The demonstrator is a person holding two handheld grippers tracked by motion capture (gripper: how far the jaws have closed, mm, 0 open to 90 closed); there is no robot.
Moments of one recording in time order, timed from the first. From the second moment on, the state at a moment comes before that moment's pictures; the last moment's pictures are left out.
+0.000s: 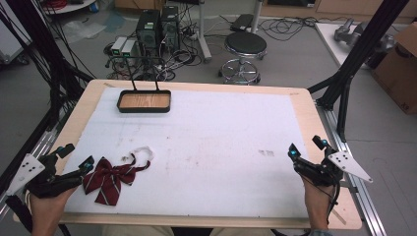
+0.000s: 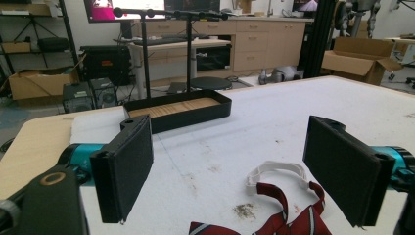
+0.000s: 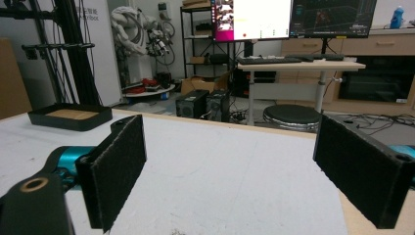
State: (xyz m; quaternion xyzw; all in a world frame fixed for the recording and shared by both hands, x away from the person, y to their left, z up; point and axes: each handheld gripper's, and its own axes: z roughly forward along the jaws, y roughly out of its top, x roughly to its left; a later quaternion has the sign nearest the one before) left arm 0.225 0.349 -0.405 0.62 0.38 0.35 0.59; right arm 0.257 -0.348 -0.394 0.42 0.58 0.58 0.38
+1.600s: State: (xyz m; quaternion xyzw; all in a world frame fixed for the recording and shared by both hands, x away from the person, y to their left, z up) left arm 0.247 0.309 -0.448 0.75 0.43 0.23 0.46; right arm 0.253 -0.349 -0.391 0.42 0.58 0.59 0.38
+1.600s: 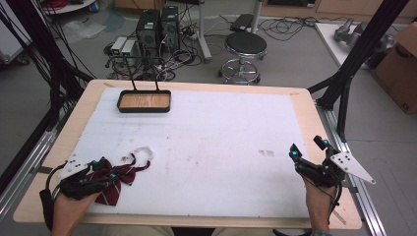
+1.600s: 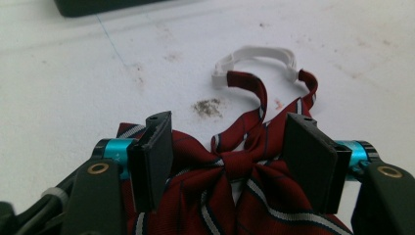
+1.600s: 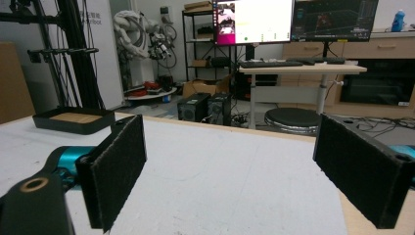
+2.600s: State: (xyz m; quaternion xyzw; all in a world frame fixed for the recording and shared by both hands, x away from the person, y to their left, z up) left arm 0.251 0.294 -0.448 0.80 0.39 0.22 0.40; right arm 0.251 -0.352 -0.390 0.42 0.57 0.59 0.38
